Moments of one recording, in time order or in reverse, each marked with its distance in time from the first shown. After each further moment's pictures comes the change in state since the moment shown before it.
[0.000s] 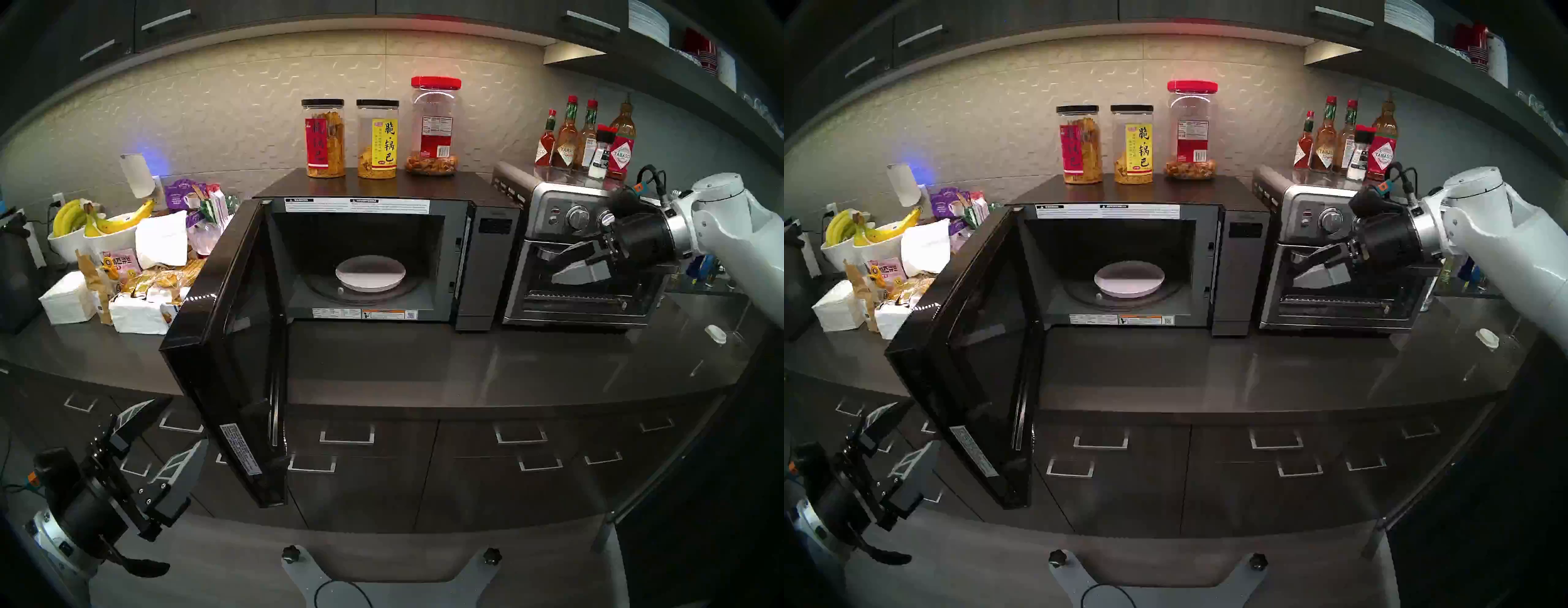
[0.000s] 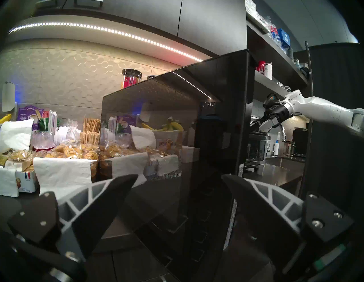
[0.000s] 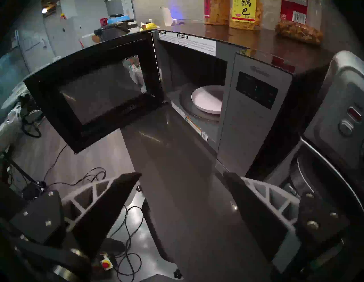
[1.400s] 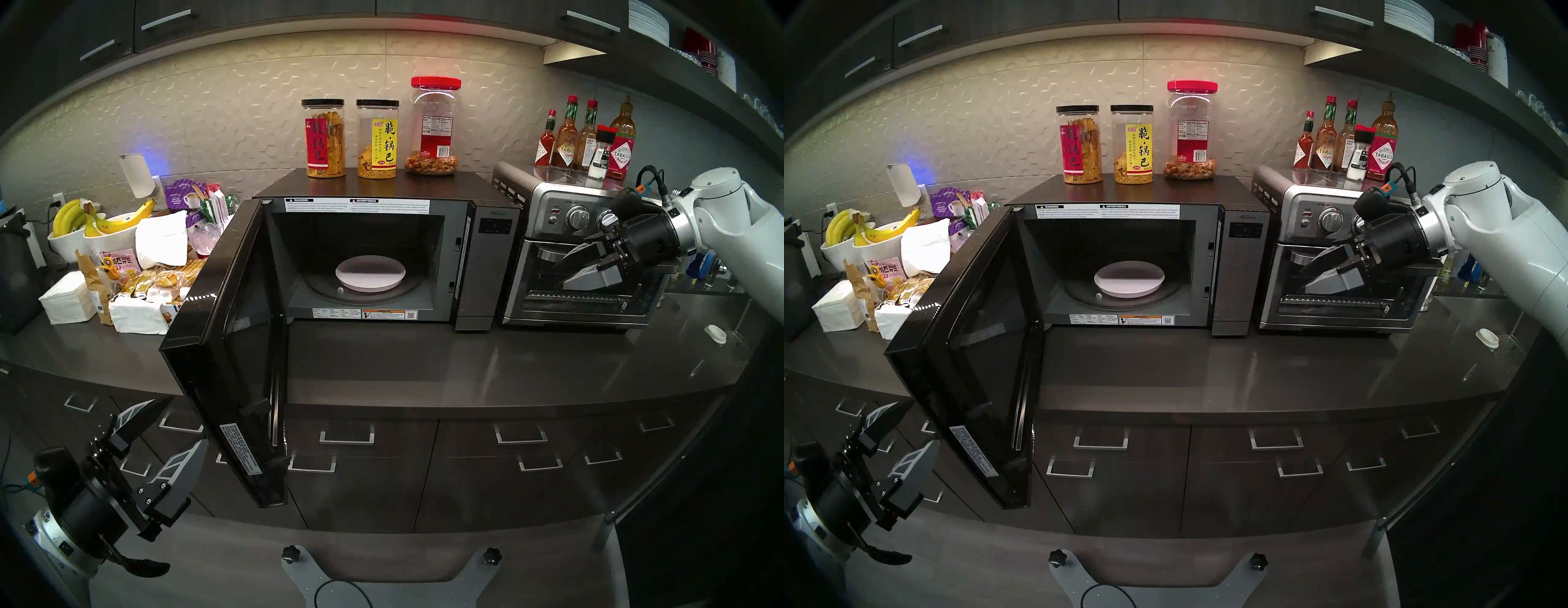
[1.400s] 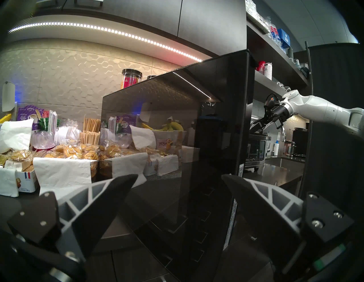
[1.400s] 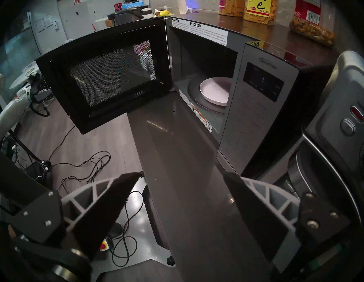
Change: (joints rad) left arm -0.005 -0.004 -0.002 0.000 0.003 0.004 -0.004; right arm 0.018 -0.044 -0.003 0.078 -0.118 -0.042 0.134
